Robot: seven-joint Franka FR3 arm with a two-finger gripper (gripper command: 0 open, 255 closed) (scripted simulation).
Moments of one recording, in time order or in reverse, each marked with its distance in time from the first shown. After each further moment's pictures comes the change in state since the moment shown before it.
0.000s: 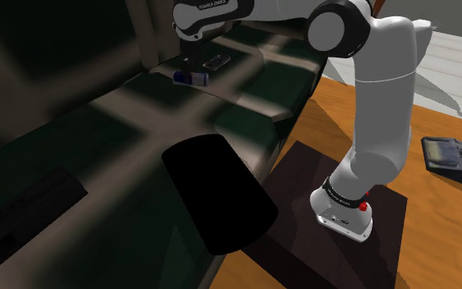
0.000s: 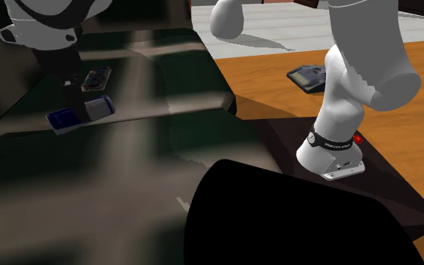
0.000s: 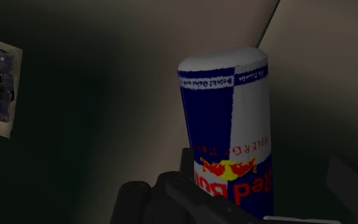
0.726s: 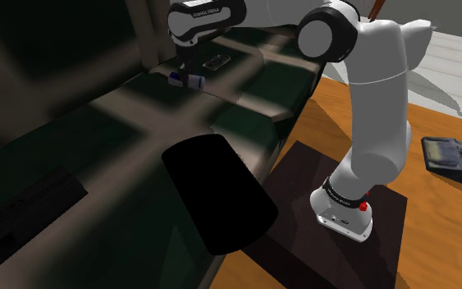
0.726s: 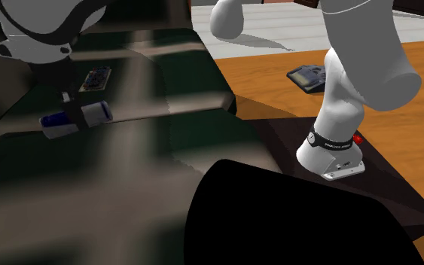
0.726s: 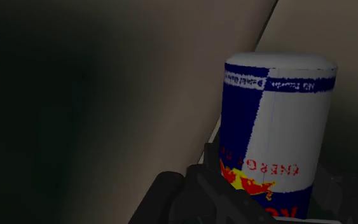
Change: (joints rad) arm 0.014 0.074 0.009 0.073 -0.027 -0.029 0.018
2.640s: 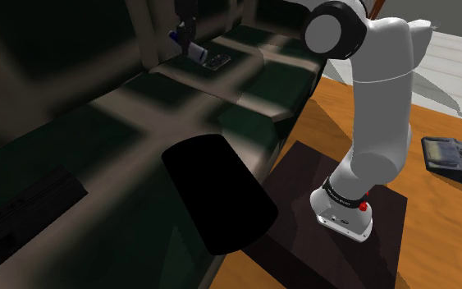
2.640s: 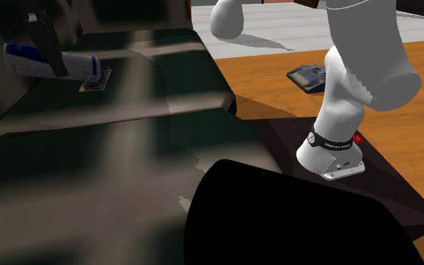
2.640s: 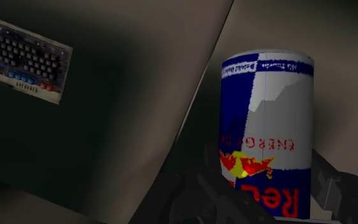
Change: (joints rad) arm -0.010 -0.049 0.014 0.298 0.030 -0.363 0.001
